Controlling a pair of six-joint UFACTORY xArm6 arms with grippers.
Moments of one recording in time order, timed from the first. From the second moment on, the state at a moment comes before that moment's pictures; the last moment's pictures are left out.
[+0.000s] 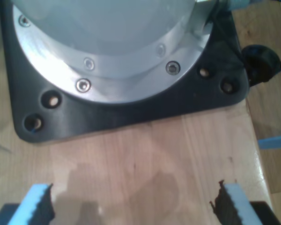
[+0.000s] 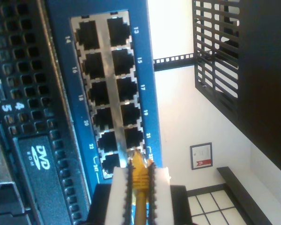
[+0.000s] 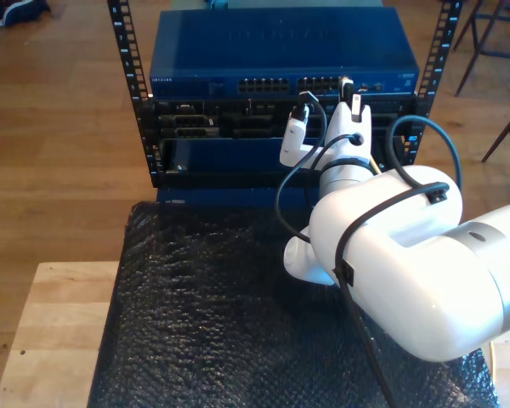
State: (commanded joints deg) left arm 82.5 -28.0 -6.6 1.3 61.6 -178.1; right arm 25.9 46.1 -73.1 33.2 -76.1 -97.8
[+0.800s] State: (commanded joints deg) left arm 82.5 -28.0 -6.6 1.3 61.6 -178.1; right arm 25.2 46.1 -72.6 33.1 -76.3 -97.8
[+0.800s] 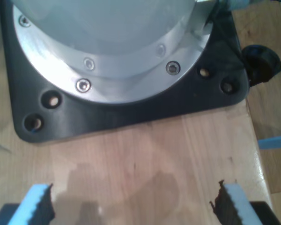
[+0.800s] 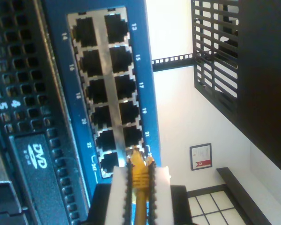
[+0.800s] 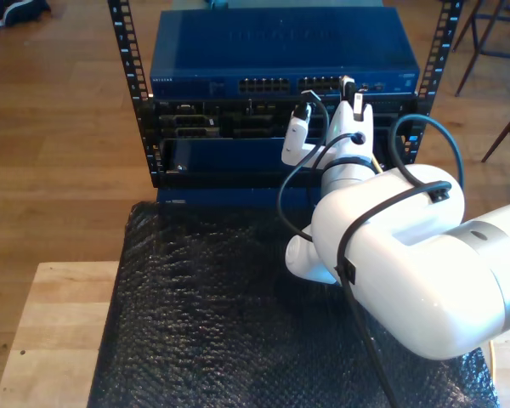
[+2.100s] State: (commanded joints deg) left arm 82.5 -28.0 -6.6 1.3 61.6 -178.1; right arm 25.5 16.9 -42.8 32.9 -55.5 -97.4
